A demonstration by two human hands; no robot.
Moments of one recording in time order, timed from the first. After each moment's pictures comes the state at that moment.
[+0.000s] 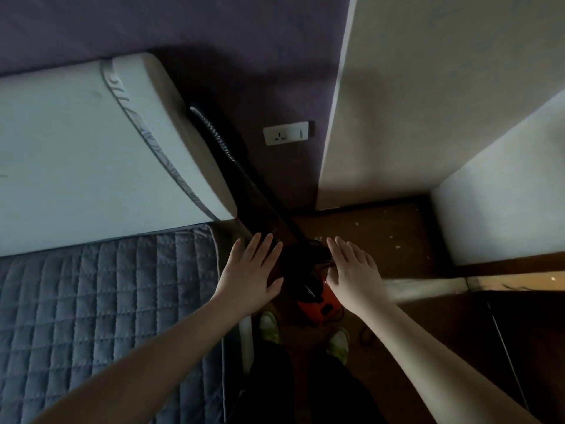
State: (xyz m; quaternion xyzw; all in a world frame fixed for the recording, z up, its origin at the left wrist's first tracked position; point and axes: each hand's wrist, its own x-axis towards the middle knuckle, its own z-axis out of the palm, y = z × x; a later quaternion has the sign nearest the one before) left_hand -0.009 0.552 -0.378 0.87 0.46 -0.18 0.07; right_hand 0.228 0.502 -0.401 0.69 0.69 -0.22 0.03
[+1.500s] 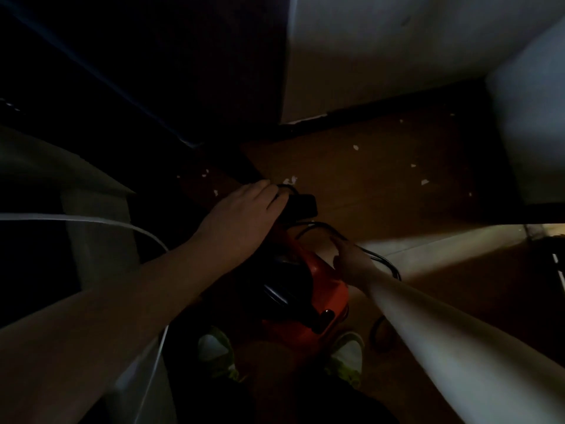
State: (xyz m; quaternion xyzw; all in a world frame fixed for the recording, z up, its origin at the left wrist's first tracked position) left_hand 0.078 0.666 -0.842 0.96 0.27 -0.07 0.09; right_hand 0.298 0.537 -0.951 0.75 0.45 -0.47 0.12
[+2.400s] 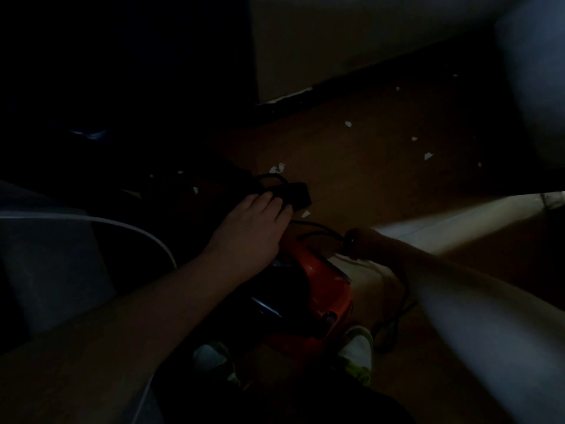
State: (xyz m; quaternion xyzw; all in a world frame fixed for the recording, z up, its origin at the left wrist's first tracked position) left_hand 0.111 0.647 -0.915 0.95 0.25 -0.13 0.10; right_hand 0.360 0.542 -1.026 0.72 0.36 -0.56 0.20
